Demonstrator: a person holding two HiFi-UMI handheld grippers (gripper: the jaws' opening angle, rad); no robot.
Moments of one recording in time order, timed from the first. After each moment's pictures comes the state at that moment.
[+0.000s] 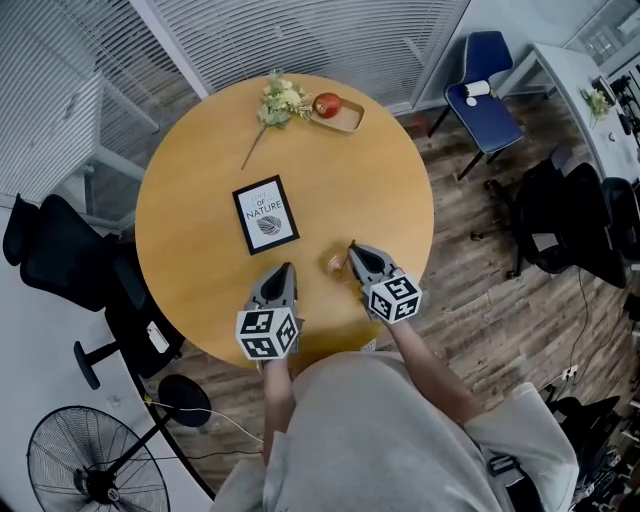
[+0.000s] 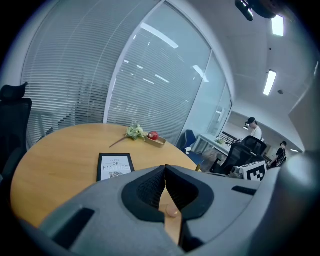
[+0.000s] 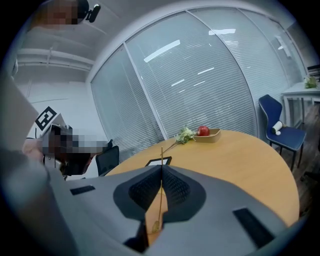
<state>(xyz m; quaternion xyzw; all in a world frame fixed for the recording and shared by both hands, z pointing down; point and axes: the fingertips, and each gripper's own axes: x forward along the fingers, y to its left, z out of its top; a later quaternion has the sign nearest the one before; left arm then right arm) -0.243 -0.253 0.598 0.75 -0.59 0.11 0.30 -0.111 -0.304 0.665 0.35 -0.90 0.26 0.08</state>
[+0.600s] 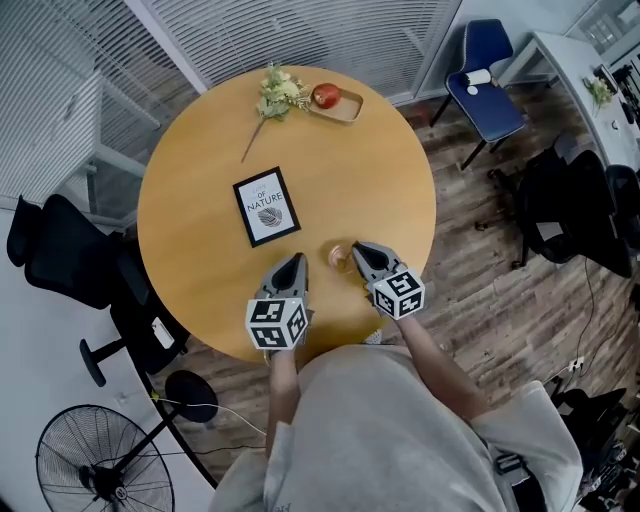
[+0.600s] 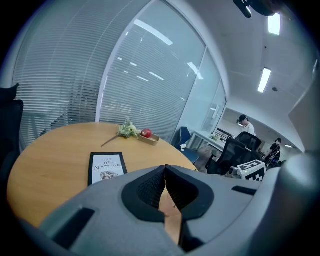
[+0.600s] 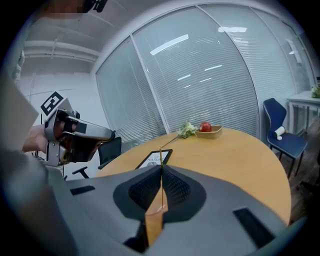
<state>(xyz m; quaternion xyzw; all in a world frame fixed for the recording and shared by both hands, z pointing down) -0.216 -0.254 0.599 0.76 -0.56 0.12 0.29 -0.103 -0.284 0.675 0.33 -0.91 0.23 0.12</state>
